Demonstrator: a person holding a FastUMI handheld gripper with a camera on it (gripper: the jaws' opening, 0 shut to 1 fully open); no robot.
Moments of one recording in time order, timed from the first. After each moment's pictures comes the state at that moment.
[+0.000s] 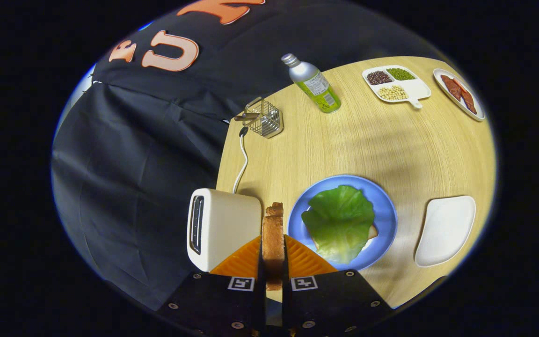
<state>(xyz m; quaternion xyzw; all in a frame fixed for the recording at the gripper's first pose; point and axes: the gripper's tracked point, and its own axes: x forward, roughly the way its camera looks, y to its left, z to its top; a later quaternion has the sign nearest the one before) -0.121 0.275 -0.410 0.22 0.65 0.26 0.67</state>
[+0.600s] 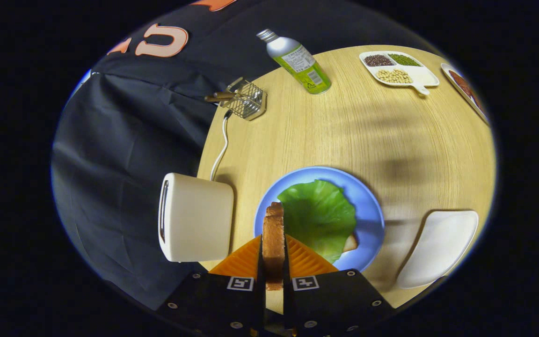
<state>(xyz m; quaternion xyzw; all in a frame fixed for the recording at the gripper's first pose) -0.135 0.250 -0.477 0.17 0.68 0.28 0.66</state>
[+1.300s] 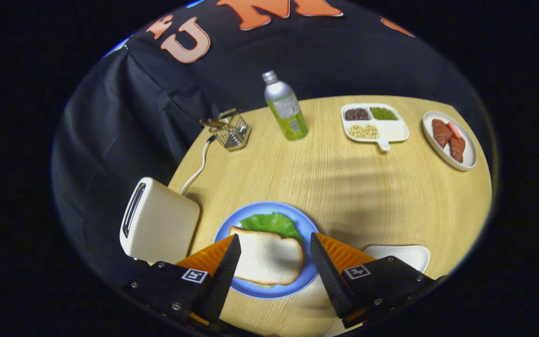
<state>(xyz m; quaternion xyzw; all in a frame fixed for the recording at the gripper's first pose) -0.082 0.195 -0.436 0.08 0.53 0.25 0.80</state>
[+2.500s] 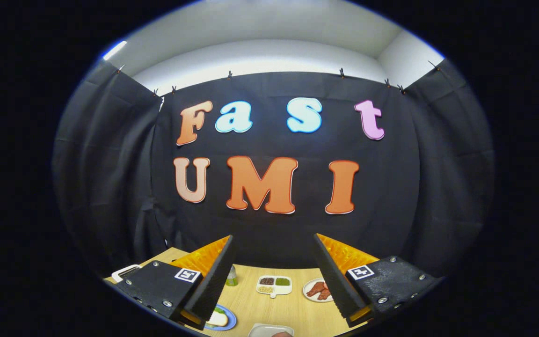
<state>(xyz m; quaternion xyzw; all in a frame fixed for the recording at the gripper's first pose) -0.017 0.047 -0.041 -0.02 0.07 0.11 0.99</state>
